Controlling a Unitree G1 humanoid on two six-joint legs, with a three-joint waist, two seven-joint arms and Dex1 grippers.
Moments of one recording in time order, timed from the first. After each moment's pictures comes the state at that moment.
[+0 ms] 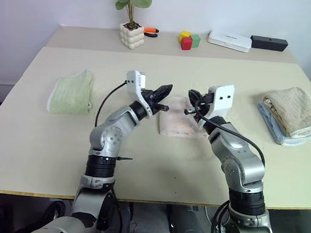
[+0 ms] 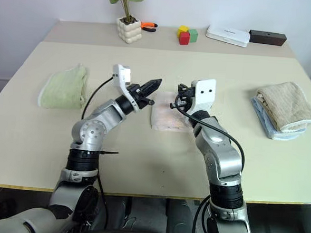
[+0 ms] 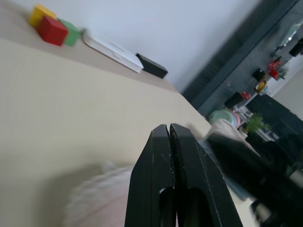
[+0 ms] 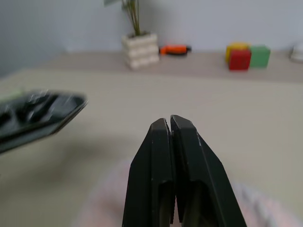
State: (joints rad) left arm -0.60 -0.05 0.06 0.03 -0.61 0.63 -0.35; right arm -0.36 -0.19 0.03 -0.34 0.27 0.60 0.08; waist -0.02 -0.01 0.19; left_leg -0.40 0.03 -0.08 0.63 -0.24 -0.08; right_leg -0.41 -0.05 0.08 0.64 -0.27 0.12
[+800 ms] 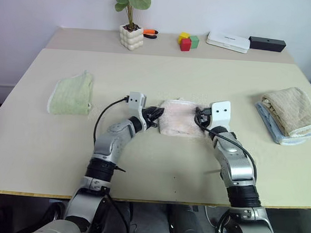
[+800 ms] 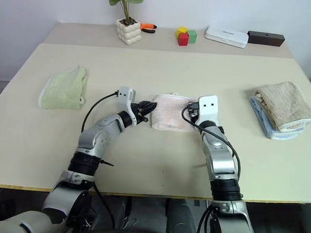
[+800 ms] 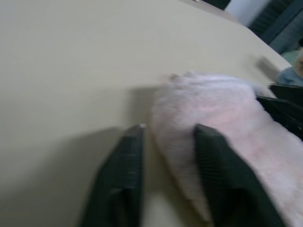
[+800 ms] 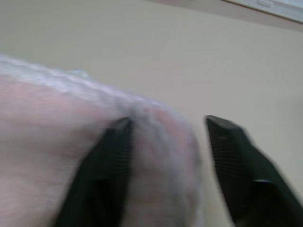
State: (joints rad) left arm -0.54 0.04 0.00 0.24 -0.38 0.49 -0.39; right arm -0.36 -0.22 -0.03 0.05 0.07 0.35 0.08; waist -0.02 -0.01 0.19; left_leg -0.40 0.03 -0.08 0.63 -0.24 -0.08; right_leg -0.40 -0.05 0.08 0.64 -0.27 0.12
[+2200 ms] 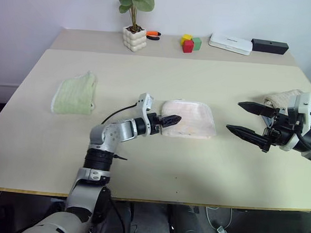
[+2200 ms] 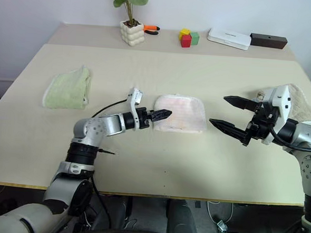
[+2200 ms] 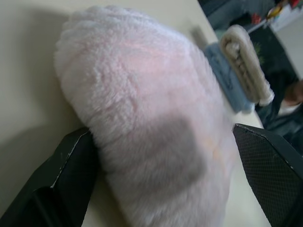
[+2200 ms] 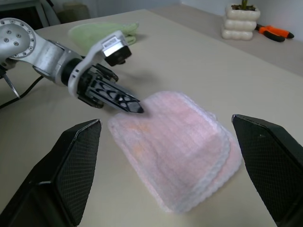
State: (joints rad) left arm -0.66 -0.01 0.10 0.30 -0.62 0.98 -0.45; right arm -0.17 -0.87 -0.39 -0.22 0.68 0.50 1.09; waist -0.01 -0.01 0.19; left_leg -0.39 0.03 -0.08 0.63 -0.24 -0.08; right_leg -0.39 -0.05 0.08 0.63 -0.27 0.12
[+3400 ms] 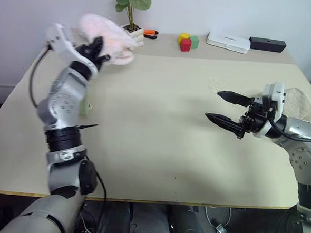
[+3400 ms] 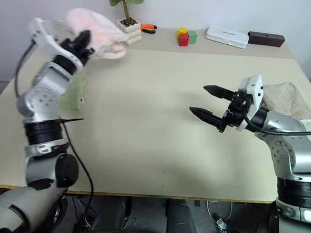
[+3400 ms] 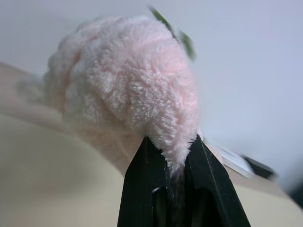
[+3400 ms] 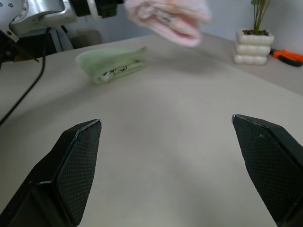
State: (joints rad) left arm -0.83 0.28 0.48 0.11 -0.60 0.60 -0.14; right arm -0.38 -0.74 -0.20 -0.14 0.66 0.47 1.02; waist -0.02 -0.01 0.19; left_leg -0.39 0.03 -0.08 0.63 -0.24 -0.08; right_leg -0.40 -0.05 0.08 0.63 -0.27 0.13
